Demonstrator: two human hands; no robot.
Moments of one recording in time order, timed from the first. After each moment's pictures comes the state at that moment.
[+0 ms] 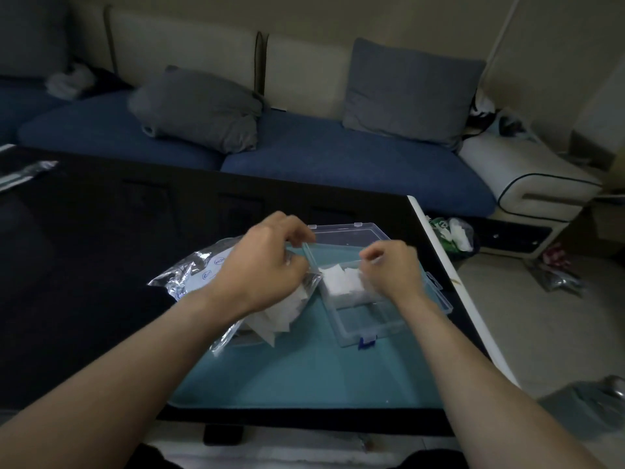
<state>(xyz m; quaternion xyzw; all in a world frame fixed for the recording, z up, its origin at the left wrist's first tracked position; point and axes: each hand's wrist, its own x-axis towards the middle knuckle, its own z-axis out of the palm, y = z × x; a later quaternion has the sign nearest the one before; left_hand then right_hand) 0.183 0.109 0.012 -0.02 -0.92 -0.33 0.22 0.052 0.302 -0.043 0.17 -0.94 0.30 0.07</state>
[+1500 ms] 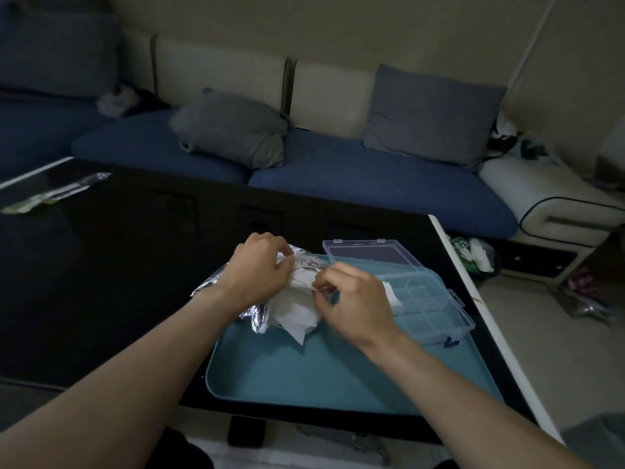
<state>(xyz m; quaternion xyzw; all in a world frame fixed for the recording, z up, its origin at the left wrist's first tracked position) 0.187 0.050 -0.014 0.08 -0.95 -0.25 0.18 0.136 0.233 -0.042 0.42 -0.83 0.31 0.19</state>
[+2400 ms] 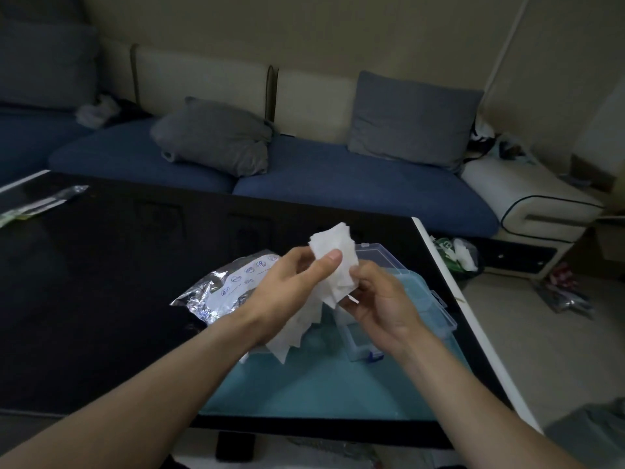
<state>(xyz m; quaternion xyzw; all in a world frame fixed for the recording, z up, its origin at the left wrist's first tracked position) 0.198 0.125 0.008 0.06 -0.70 -0.71 0.07 0.126 0.272 -0.013 0.06 -0.51 0.82 -0.24</state>
